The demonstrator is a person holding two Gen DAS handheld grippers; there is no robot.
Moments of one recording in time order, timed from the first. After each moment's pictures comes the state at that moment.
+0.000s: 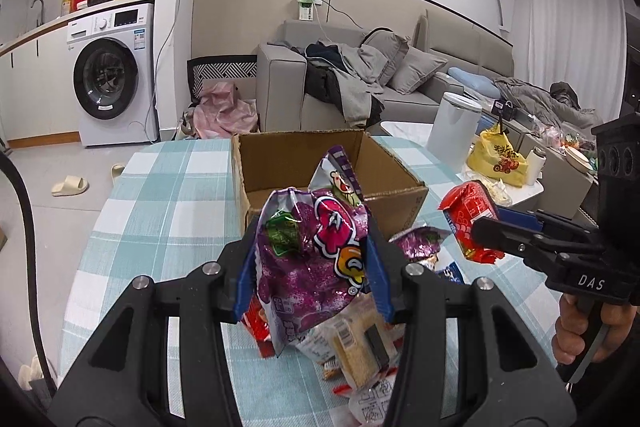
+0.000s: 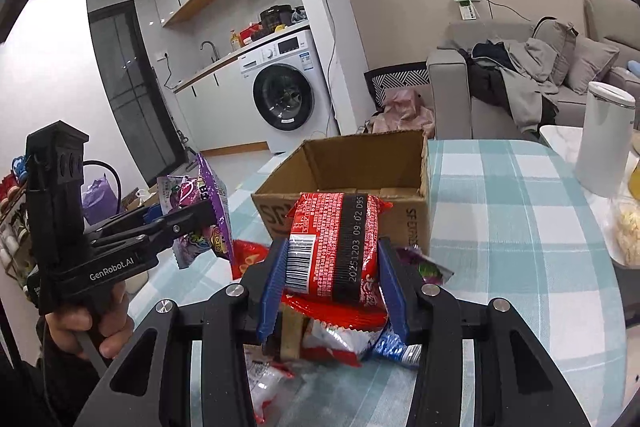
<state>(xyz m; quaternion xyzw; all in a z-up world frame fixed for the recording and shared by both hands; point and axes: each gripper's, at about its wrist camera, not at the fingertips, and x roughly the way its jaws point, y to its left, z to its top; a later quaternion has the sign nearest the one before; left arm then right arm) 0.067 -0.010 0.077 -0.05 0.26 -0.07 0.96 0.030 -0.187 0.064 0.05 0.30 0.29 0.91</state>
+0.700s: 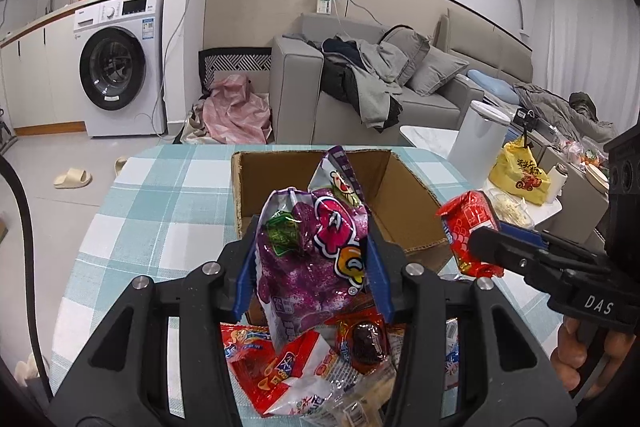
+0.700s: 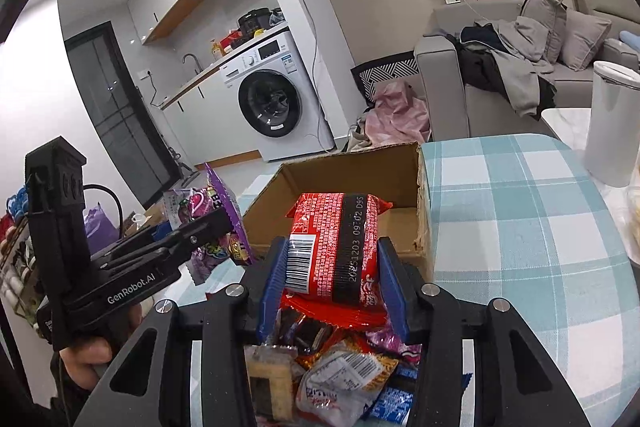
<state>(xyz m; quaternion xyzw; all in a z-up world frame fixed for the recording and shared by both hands) 0.165 -0.003 0.071 -0.06 0.28 -0.04 0.96 0.105 -0.176 0.064 0.10 0.32 0.28 0.90</state>
